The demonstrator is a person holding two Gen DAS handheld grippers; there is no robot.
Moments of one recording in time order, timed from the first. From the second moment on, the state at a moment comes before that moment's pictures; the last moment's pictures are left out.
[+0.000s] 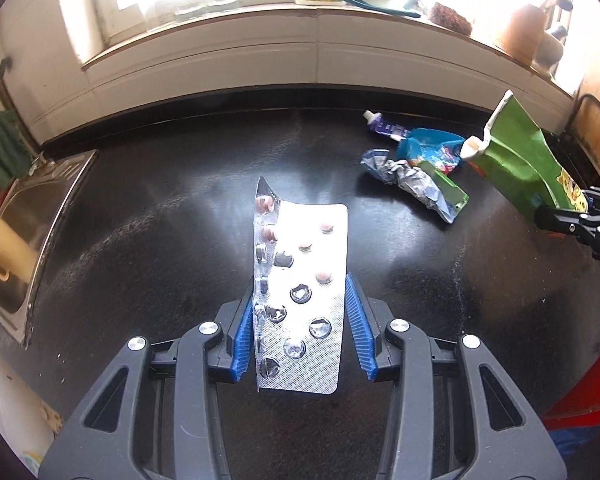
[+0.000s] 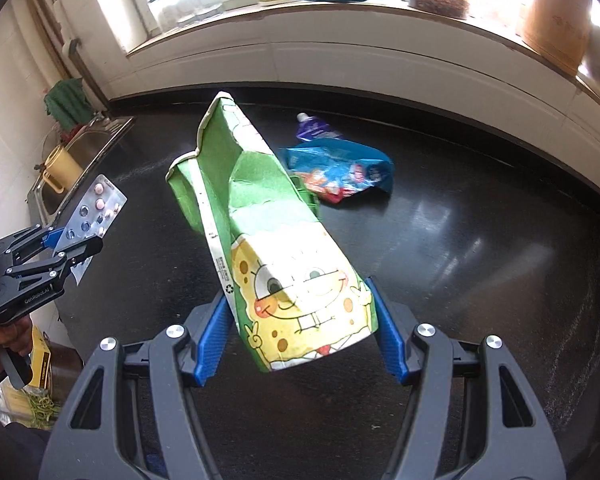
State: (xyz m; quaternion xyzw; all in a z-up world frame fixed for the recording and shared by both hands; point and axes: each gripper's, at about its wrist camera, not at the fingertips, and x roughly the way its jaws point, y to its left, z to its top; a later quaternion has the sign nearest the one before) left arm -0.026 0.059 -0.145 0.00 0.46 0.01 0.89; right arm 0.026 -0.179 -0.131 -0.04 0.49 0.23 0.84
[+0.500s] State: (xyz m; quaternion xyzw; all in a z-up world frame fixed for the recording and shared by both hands) left arm -0.168 0.182 -0.140 -0.08 0.45 0.21 0.87; right arm -0.025 0.034 -0.137 -0.15 0.48 0.44 0.75
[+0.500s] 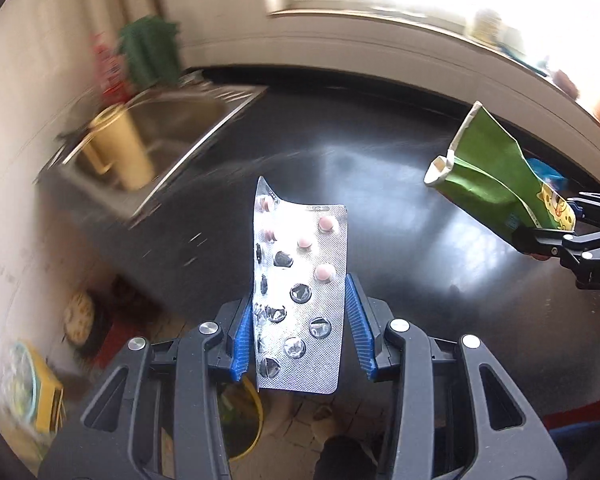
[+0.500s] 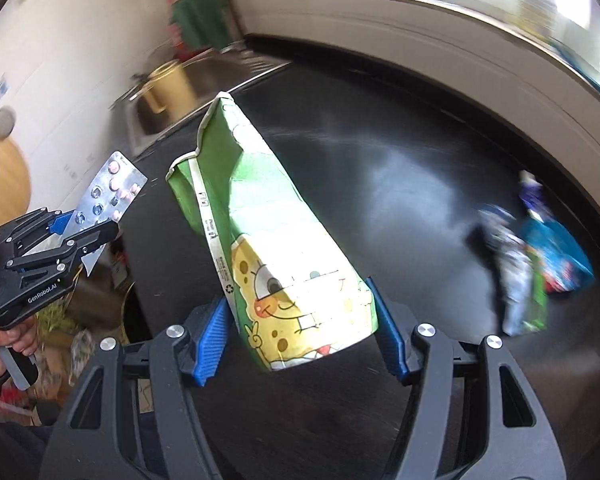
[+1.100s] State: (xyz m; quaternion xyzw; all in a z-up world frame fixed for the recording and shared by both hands) left arm -0.358 0.286 -0.229 -0.22 0.46 0.38 0.77; right arm -0.187 0.254 -0.189 -0.28 0.48 0.58 0.59
